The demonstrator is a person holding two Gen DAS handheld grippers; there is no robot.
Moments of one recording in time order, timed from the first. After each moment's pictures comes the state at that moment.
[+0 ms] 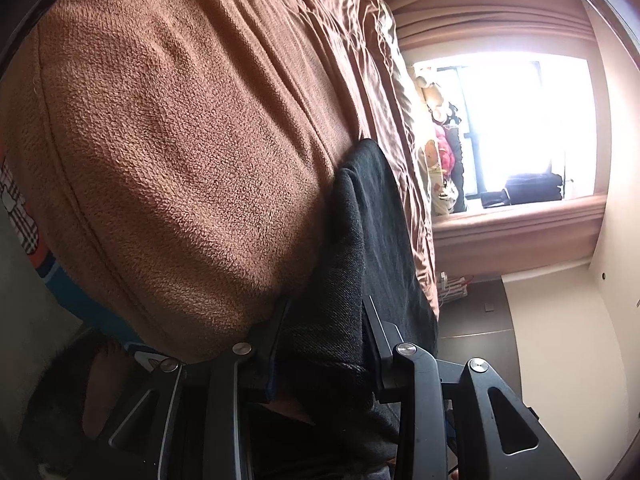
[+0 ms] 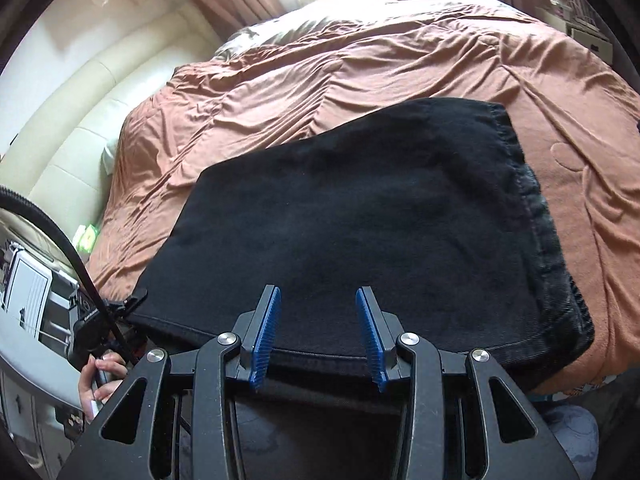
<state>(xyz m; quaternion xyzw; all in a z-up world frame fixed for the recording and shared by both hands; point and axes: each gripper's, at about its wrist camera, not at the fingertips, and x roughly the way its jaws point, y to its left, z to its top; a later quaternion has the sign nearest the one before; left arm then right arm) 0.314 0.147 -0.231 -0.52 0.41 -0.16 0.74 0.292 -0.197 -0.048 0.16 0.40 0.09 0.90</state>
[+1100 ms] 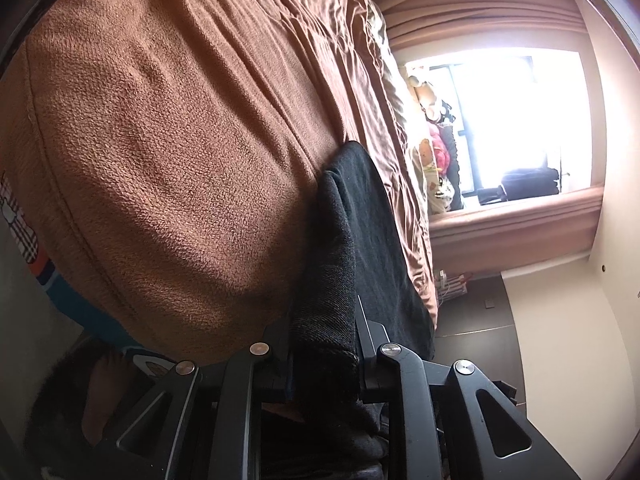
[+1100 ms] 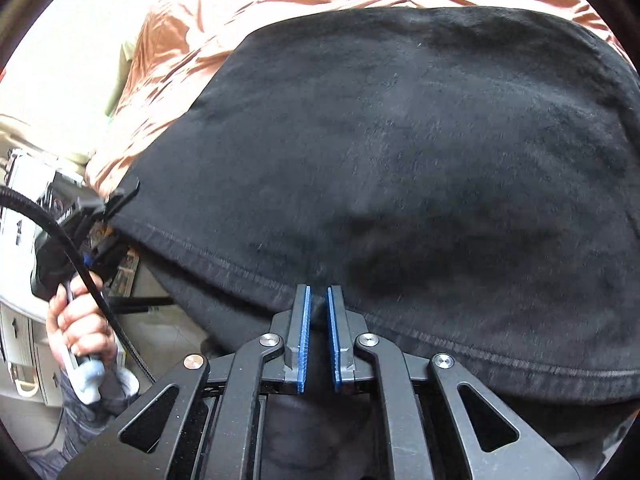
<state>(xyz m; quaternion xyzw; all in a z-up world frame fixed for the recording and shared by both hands) 0.326 0.144 -0.218 -0.51 0.40 -0.16 0.75 0.404 -0.131 -0.097 0.10 0.52 0.16 0.83</state>
